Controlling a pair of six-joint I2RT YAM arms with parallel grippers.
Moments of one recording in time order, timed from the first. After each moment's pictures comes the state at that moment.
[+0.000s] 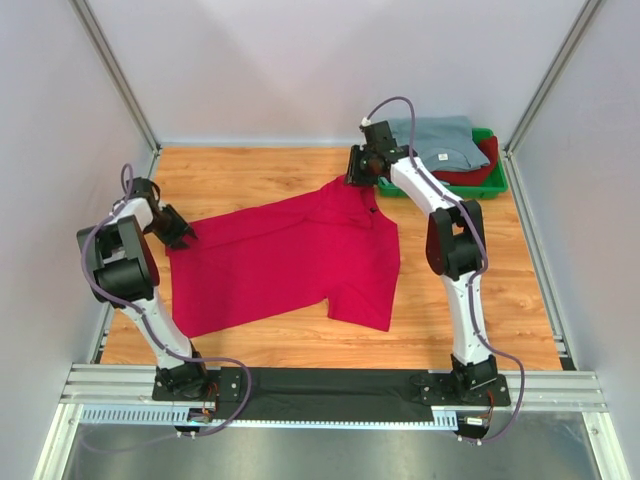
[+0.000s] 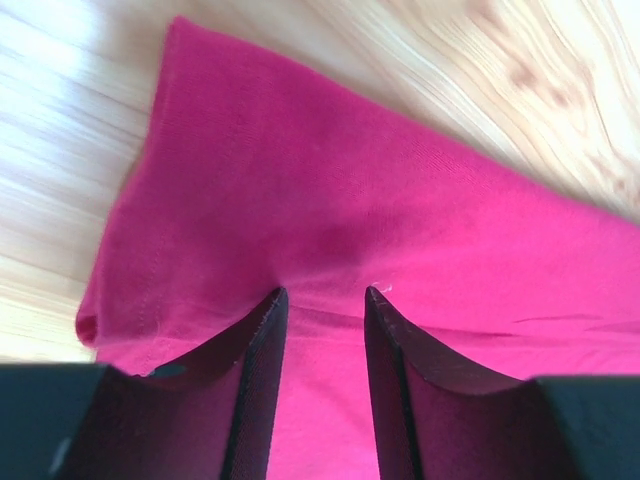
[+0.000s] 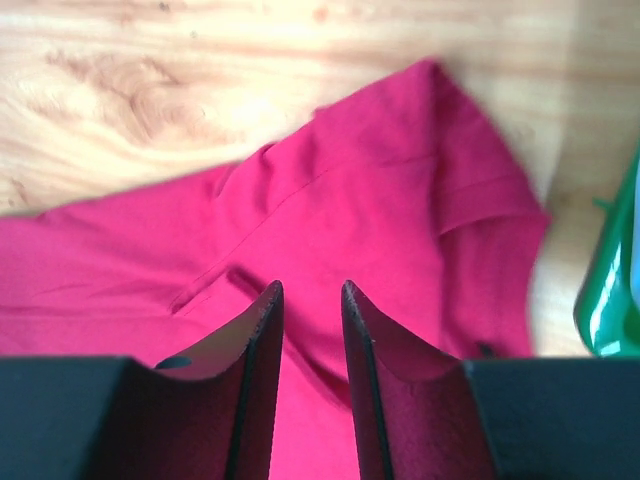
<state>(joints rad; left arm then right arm) 0.34 1.91 1.26 -0.56 0.22 -0.47 0.35 2.32 2.07 -0.58 -0.18 0.43</state>
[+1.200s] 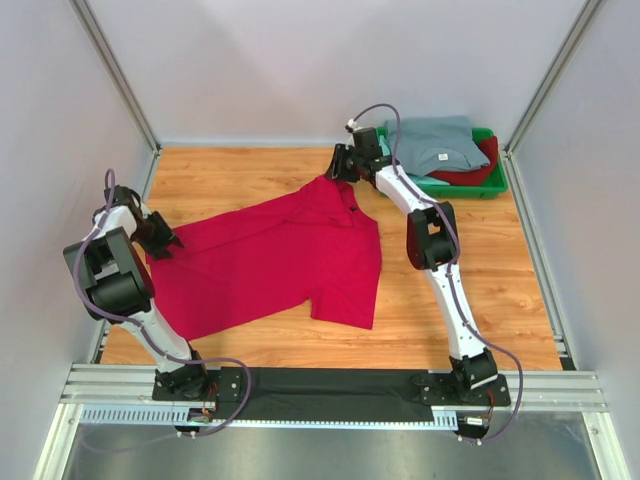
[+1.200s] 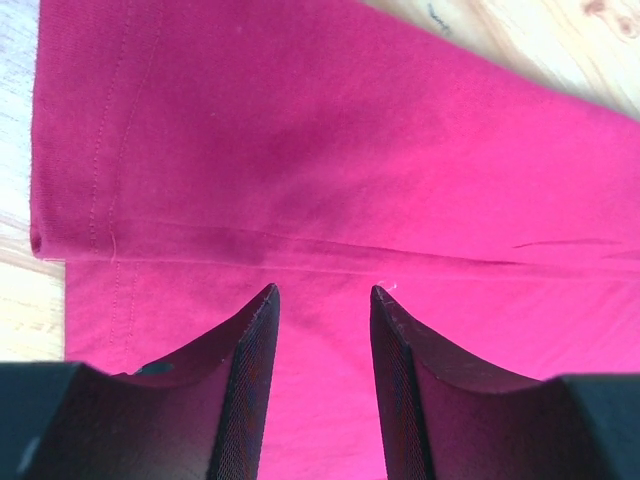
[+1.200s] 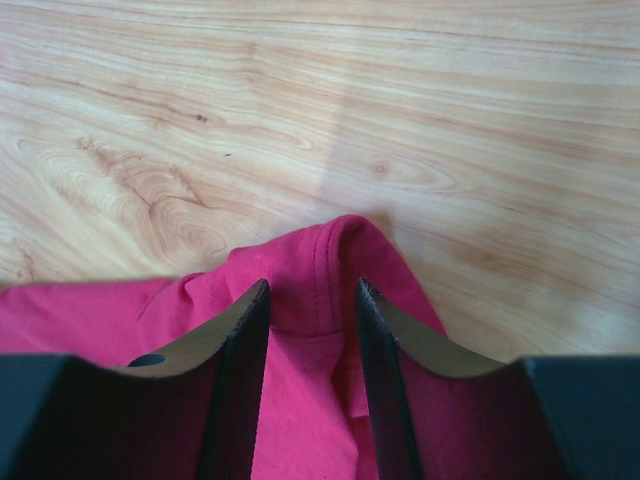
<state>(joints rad) 0.46 1.80 1.20 -0.64 0.27 -0.30 0.36 2.67 2.40 -0.37 -0.28 0.44</state>
